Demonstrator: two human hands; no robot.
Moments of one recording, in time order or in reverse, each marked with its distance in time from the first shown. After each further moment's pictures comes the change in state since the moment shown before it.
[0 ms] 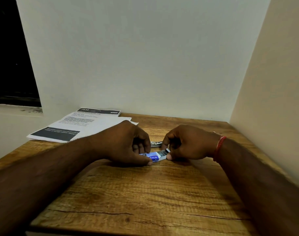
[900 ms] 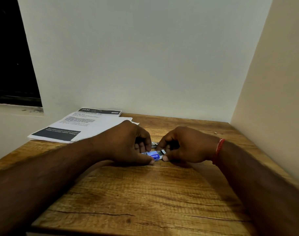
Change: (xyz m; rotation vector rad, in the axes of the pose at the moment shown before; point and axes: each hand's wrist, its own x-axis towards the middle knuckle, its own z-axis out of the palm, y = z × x) left_hand 0.001 0.002 0.005 0.055 0.067 -0.034; right_hand 0.000 -0.005 0.007 0.017 0.004 -0.082
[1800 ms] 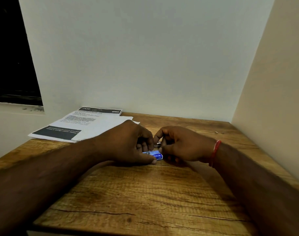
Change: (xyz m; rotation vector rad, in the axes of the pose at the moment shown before) left_hand 0.001 0.000 0.005 0.026 0.019 0.064; right_hand 0.006 -0.010 0.014 0.286 0.057 0.104
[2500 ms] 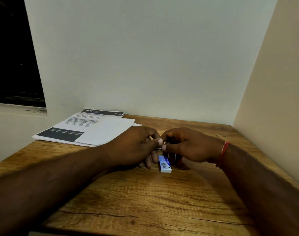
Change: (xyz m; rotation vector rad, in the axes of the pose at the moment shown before) left_hand 0.003 0.014 0.016 -0.411 0.005 -0.190; right_hand -0.008 0.000 -0.011 0.015 -0.028 -0.055
